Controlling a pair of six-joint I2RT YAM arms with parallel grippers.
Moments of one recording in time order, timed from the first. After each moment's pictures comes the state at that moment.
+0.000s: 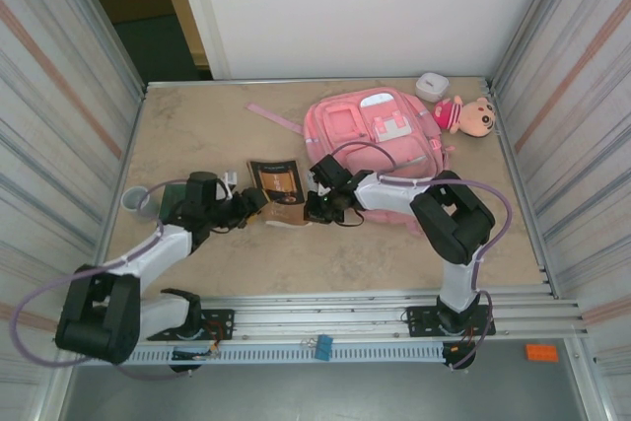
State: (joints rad) left arm -0.26 1.15 0.45 0.02 0.57 -0.90; right arm 0.79 1.88 1.11 -0.31 -0.32 0.85
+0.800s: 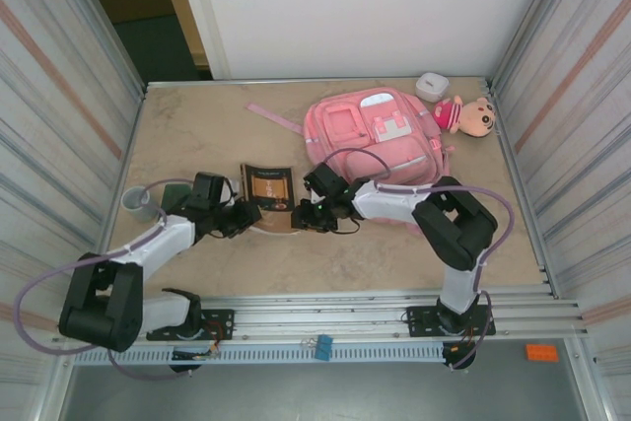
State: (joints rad) left arm -0.28 1.21 0.54 -0.28 0.44 -0.72; right arm 0.85 1.82 1.07 -0.26 -0.33 0.88
